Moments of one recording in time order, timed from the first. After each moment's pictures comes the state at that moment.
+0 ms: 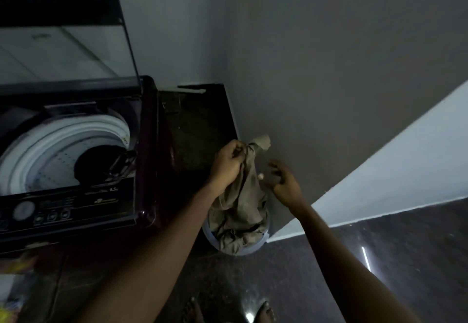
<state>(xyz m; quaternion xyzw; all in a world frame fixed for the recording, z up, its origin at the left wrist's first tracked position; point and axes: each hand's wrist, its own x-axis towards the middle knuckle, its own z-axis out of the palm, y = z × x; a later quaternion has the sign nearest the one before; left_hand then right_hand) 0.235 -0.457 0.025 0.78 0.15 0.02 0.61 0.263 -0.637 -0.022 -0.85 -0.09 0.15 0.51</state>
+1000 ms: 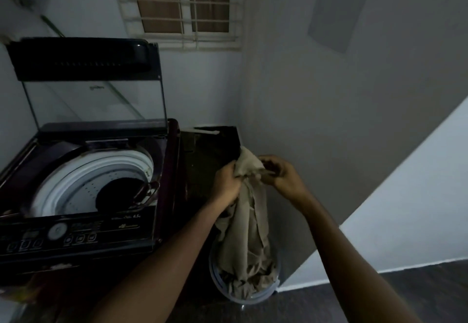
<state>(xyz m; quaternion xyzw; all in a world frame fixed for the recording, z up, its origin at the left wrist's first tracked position) 0.235 -0.427 0.067 0.82 0.19 0.10 0.53 0.297 -0.583 0.085 -0.77 -0.28 0.14 0.56</state>
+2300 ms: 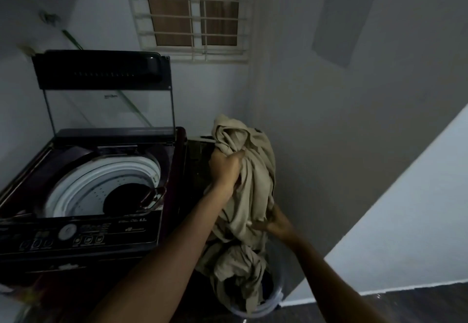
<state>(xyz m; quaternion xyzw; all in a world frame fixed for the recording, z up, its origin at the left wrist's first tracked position) 0.242 -0.423 0.127 0.62 0.30 0.24 0.68 0.243 -0.594 0.029 -0.77 -0.19 0.27 0.54</state>
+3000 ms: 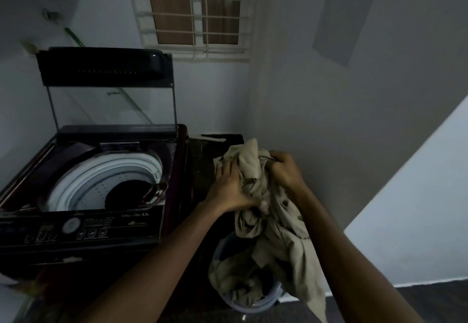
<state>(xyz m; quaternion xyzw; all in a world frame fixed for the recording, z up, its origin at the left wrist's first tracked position) 0.205 -0.415 0.084 0.94 0.10 0.04 0.33 0.280 -0.558 0.134 -0.82 -0.18 0.09 0.53</state>
